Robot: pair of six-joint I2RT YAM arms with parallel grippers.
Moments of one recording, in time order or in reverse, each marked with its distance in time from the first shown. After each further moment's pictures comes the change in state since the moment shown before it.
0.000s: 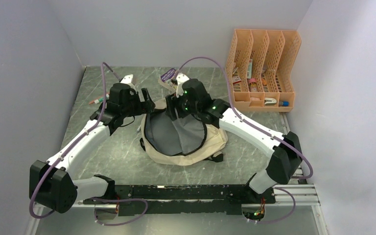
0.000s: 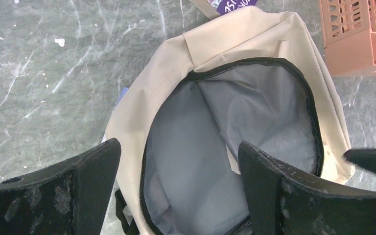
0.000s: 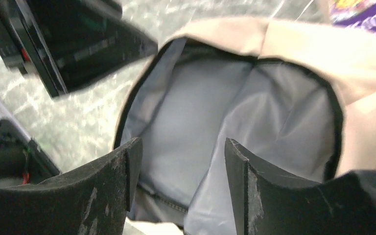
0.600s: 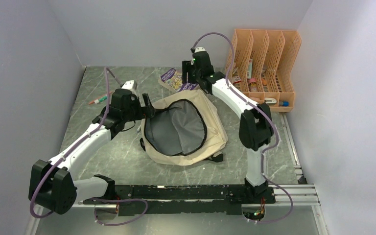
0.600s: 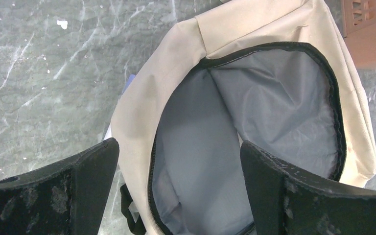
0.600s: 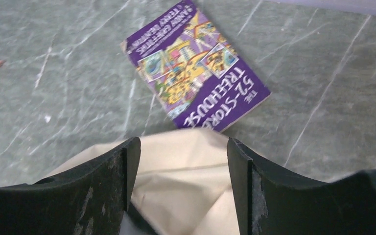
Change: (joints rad) left arm -0.009 -0.011 -0.094 0.063 -0.015 0.006; right arm -0.303 0.438 0.421 0.092 0.171 0.031
